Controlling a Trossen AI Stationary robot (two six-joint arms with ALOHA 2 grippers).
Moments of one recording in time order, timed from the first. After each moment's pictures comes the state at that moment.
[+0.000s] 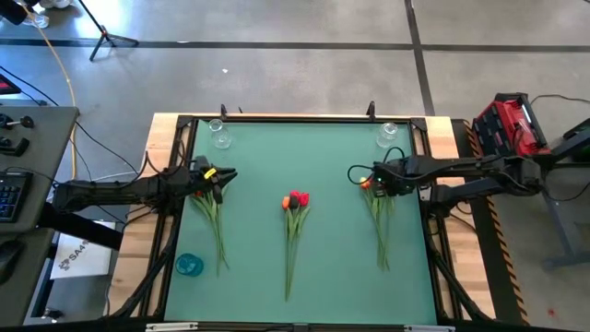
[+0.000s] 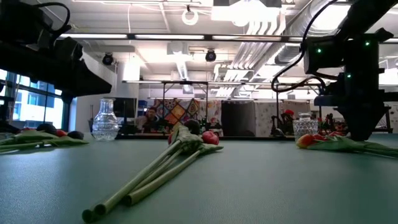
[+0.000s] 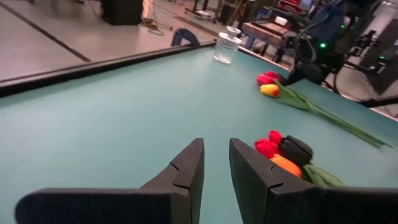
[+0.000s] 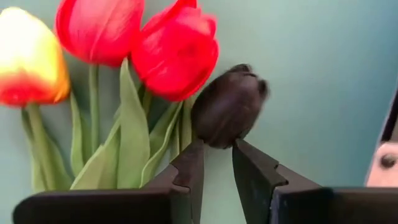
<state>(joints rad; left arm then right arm) 0.13 0.31 0.01 0.06 -0.31 -0.37 -0.26 1.14 0.54 -0.96 0.15 1.15</state>
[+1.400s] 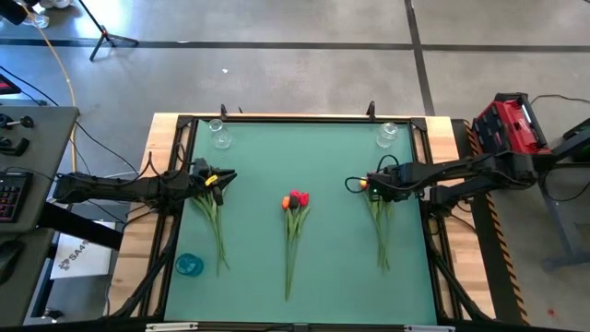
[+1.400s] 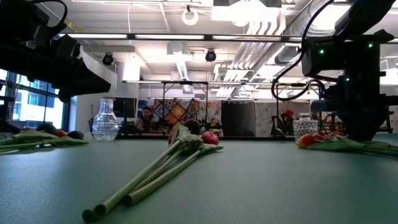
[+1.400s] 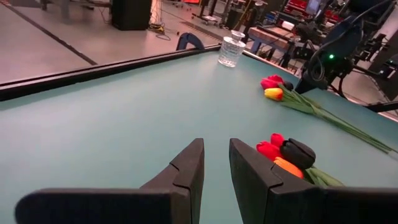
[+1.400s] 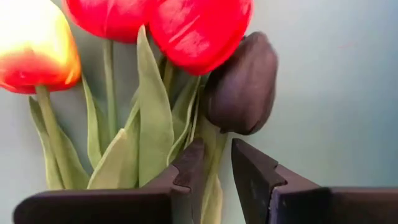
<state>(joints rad) 0.02 0.32 0.01 0.07 -0.47 -0.39 -0.13 1.24 0.54 -0.90 0.17 1.35</state>
